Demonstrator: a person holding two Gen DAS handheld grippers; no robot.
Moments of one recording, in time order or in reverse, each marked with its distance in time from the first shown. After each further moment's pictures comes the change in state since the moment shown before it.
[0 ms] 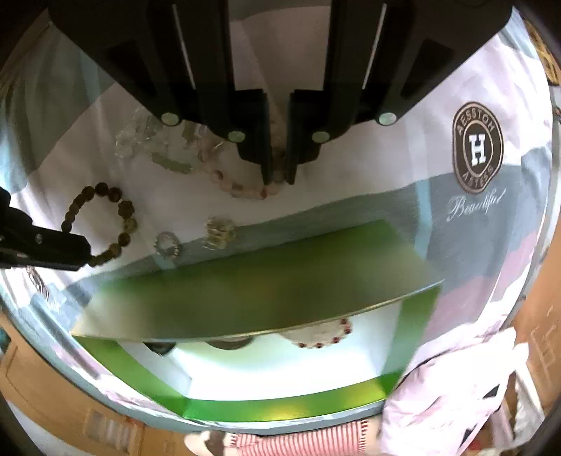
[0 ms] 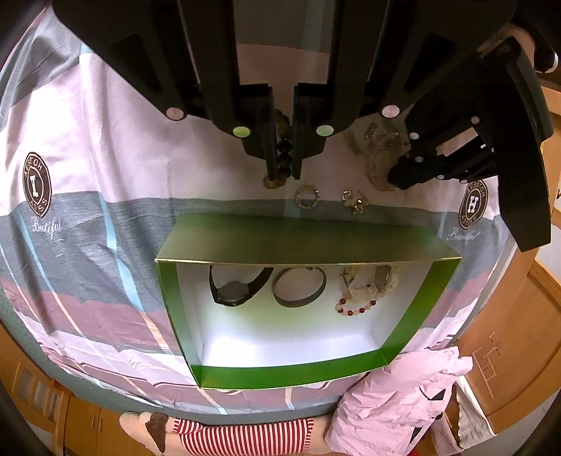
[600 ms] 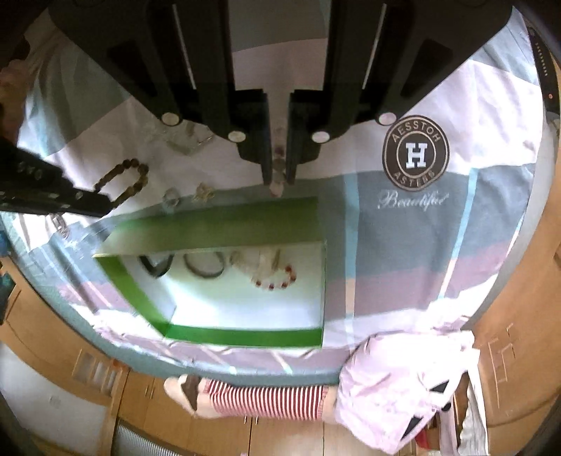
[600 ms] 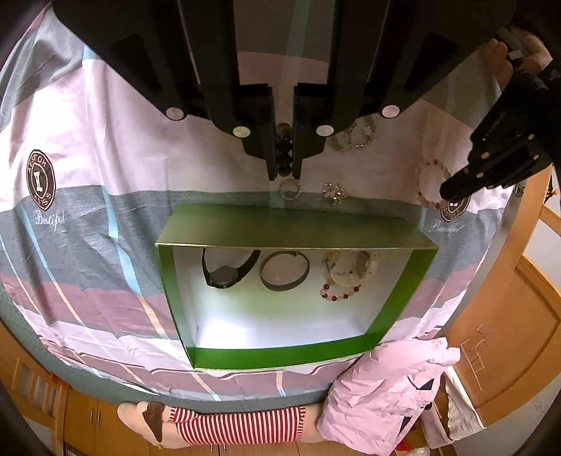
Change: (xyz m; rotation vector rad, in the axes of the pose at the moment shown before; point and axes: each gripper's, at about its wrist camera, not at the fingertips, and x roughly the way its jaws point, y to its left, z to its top) left arm -0.086 0.040 -0.009 -0.122 -0.175 -0.022; right arm -0.021 0.009 0.001 -0.009 -0.038 0.027
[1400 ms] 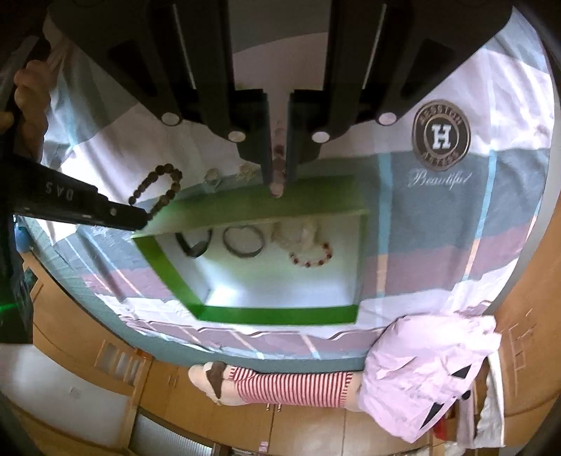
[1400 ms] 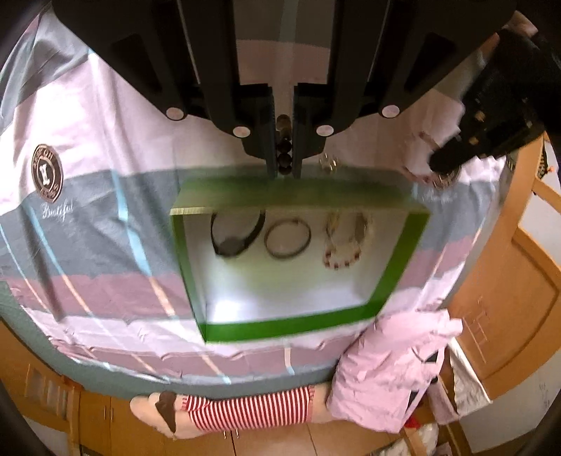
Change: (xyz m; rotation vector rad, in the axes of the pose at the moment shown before) left arm -0.011 -0.024 0.019 0.022 -0.037 -0.104; right arm -0.021 -0.005 0.025 0.060 -0.082 0.014
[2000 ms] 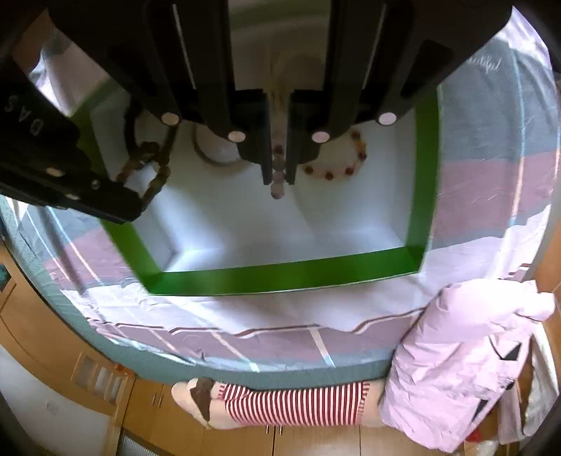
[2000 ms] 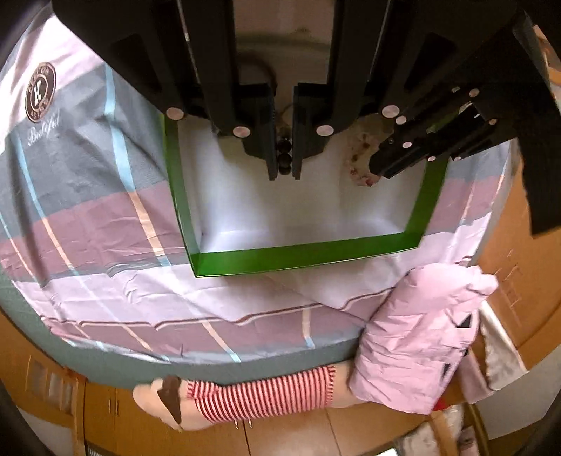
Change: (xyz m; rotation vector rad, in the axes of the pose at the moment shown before) left arm 0.150 -0.006 0.108 0.021 0.099 0.059; right arm 0.077 -0.019 0.098 0.035 -0.034 -0.060
